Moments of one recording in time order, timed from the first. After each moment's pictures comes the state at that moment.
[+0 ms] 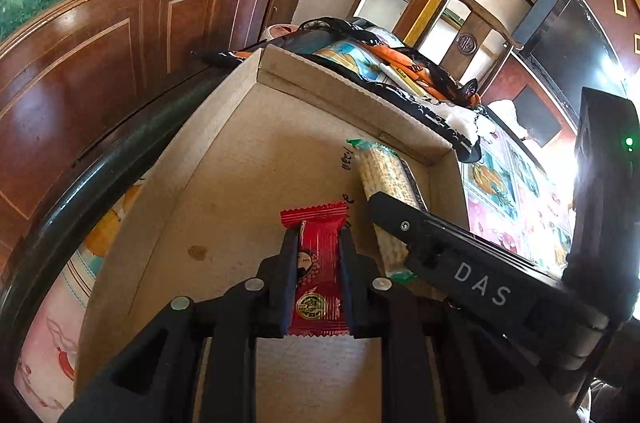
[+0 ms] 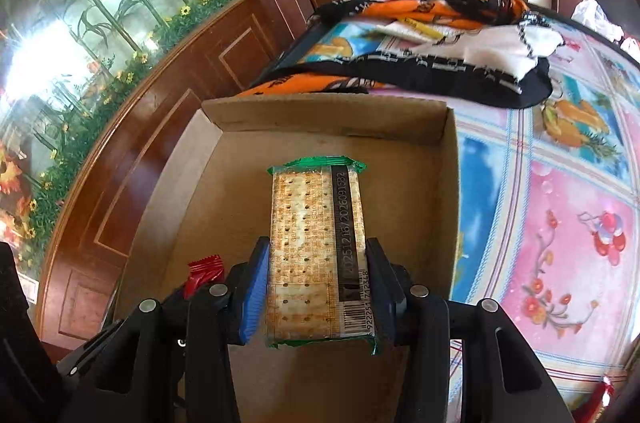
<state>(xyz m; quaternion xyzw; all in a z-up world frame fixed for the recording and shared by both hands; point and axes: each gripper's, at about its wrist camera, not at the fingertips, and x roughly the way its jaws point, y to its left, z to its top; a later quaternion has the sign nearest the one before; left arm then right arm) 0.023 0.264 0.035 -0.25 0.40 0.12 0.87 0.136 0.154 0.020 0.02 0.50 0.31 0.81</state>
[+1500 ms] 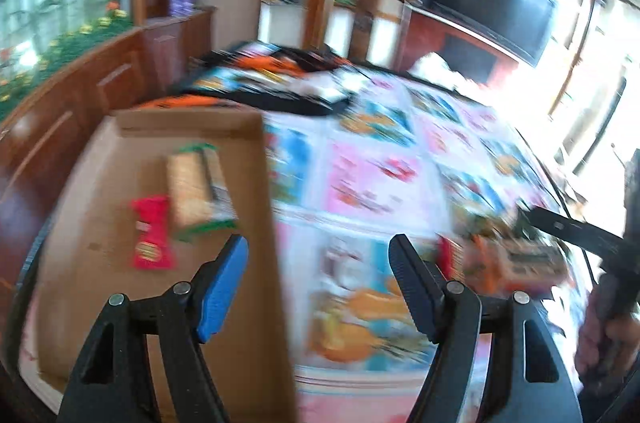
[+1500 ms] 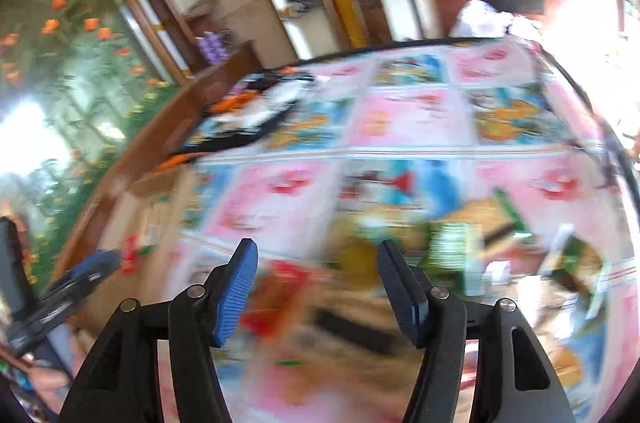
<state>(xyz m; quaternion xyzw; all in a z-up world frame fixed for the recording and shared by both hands) -0.009 0.107 0.073 -0.09 0.38 0.01 0.92 0.073 -0.162 0.063 0.11 0.41 0.21 0.88</state>
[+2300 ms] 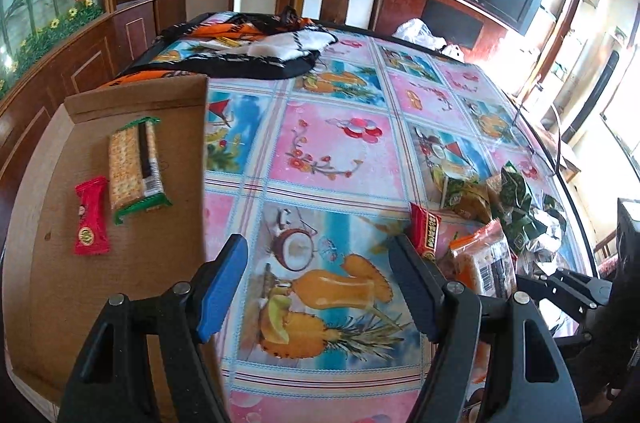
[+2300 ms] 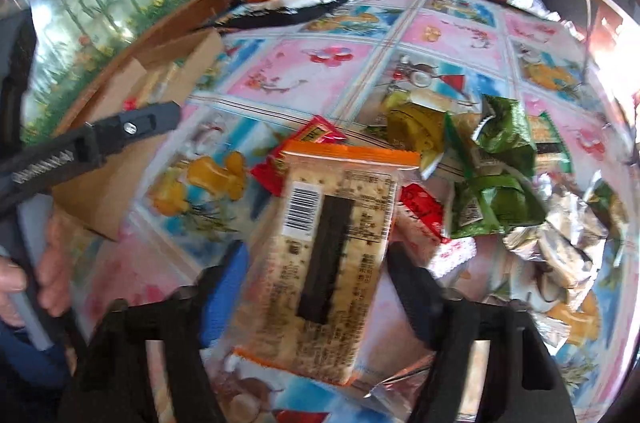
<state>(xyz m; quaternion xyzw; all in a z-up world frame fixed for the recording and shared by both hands) 0.009 0.075 0.051 -0.08 0.43 -0.02 0.90 0.019 -0.108 0.021 -0.05 0.49 0.25 0.83</state>
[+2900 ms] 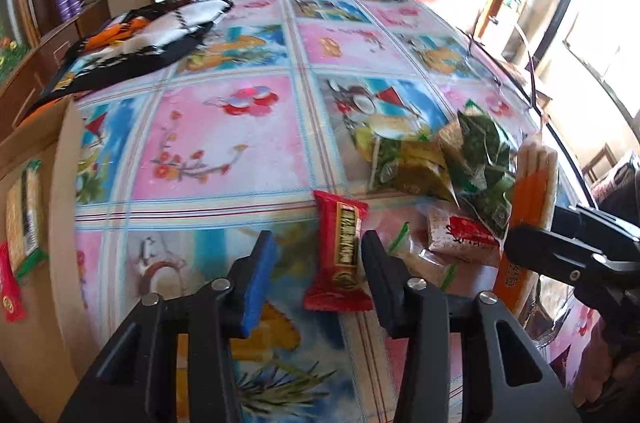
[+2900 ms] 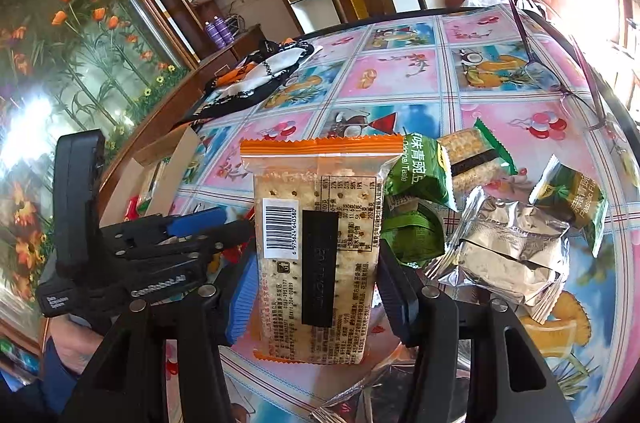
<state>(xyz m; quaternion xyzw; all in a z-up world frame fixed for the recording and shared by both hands) 0.058 -0.003 0.014 0.00 0.48 -0.12 0.87 0.041 -0.184 0.040 0.12 0.42 0.25 0.86</state>
